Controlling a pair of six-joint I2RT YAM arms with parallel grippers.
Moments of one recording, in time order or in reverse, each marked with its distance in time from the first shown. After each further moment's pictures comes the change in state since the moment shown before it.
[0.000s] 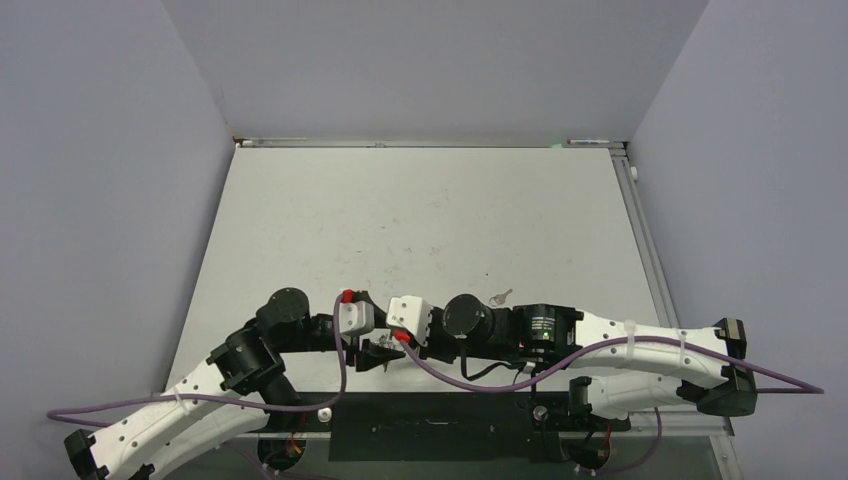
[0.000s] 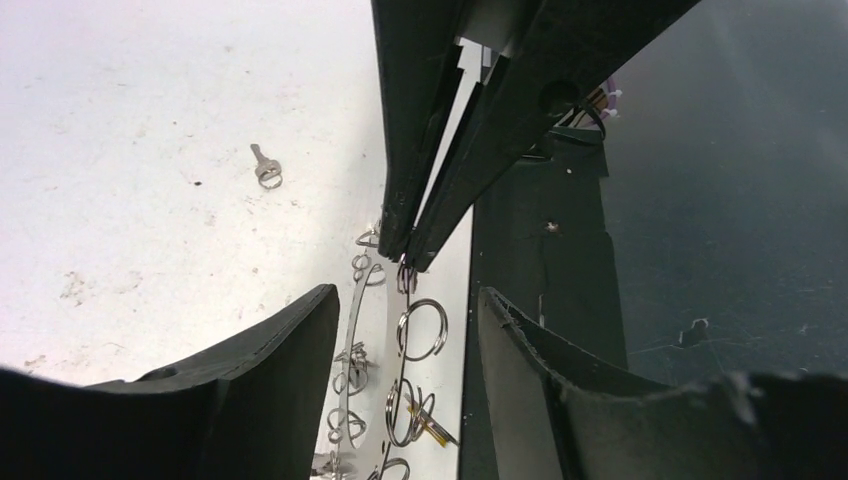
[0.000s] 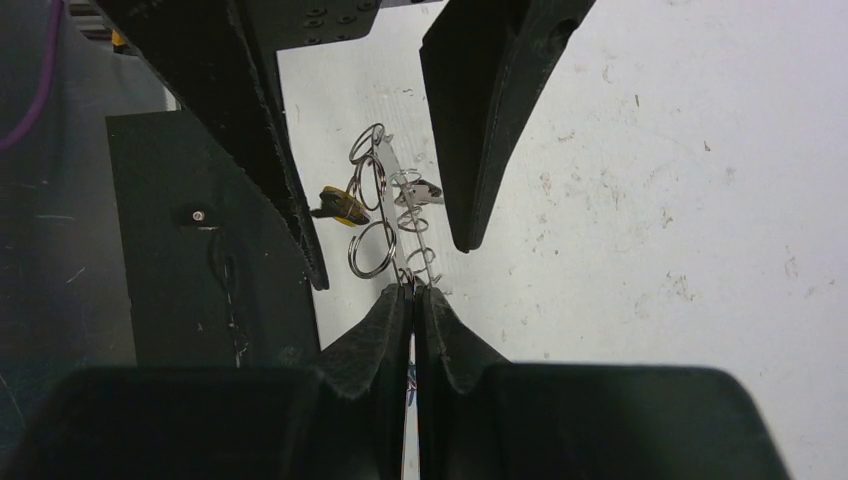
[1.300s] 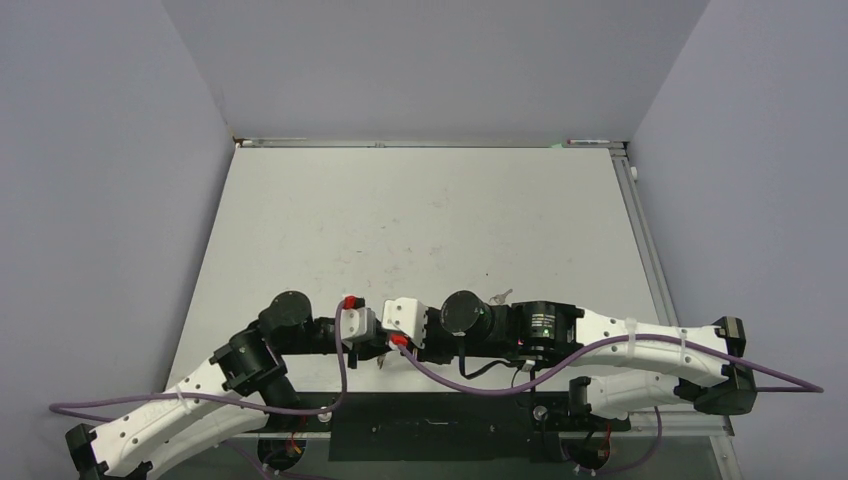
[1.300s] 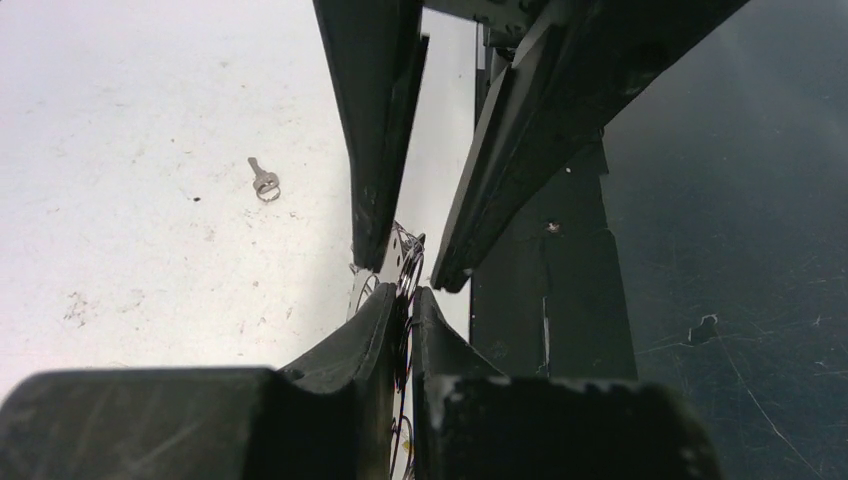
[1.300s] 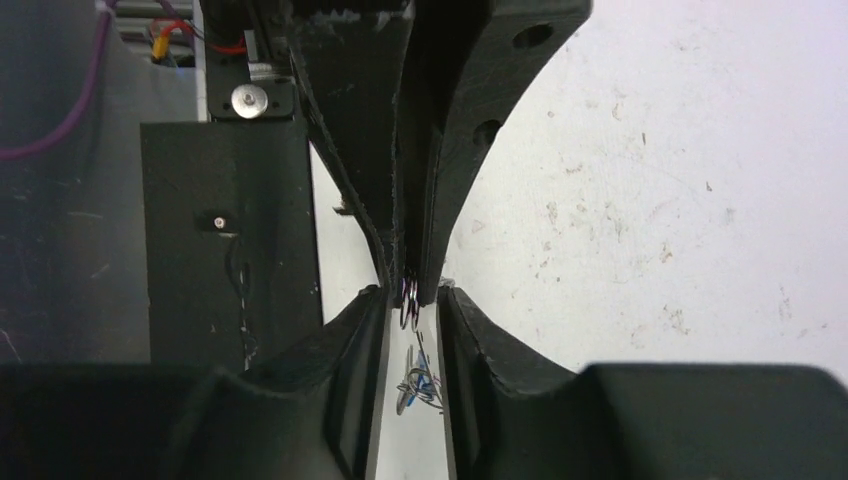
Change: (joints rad) left arm -0.036 0.010 -0.014 0.040 -0.018 0.031; right arm 0.006 0.023 0.061 -0.027 -0.053 -0.032
